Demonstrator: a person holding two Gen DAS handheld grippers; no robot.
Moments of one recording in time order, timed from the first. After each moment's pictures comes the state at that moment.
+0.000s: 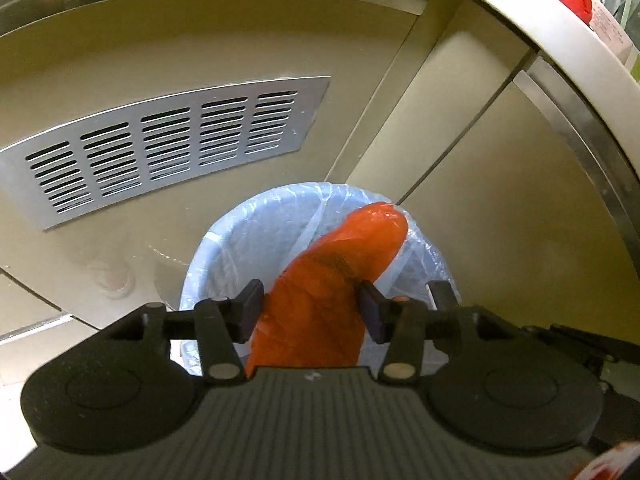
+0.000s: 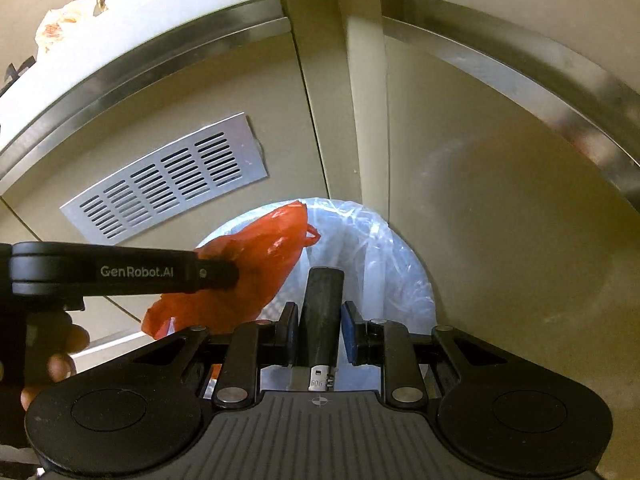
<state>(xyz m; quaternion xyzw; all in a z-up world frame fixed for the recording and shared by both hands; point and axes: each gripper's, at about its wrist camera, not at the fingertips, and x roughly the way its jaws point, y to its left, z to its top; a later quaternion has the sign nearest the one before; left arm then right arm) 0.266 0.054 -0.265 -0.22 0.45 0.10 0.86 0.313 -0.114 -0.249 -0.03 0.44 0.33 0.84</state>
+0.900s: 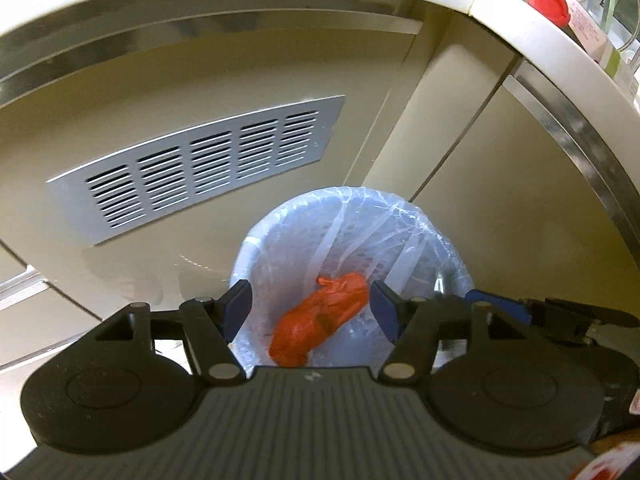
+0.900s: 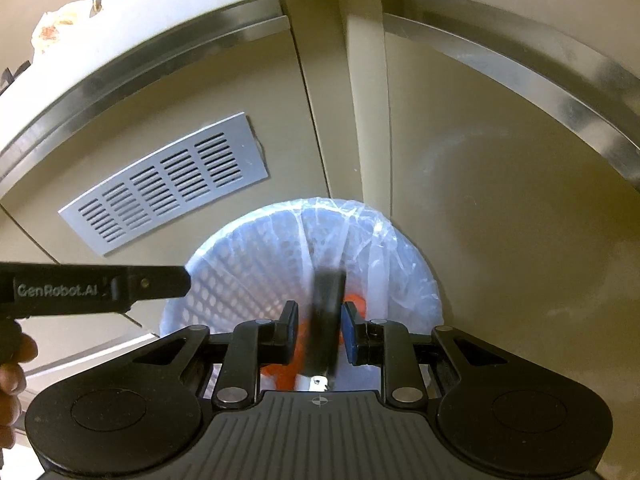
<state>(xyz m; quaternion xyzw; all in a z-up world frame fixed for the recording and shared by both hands) 0.239 0.062 -0.237 -0.18 0.45 0.11 0.87 0.312 -0.107 -0.253 -0.02 0.44 0.32 0.84</state>
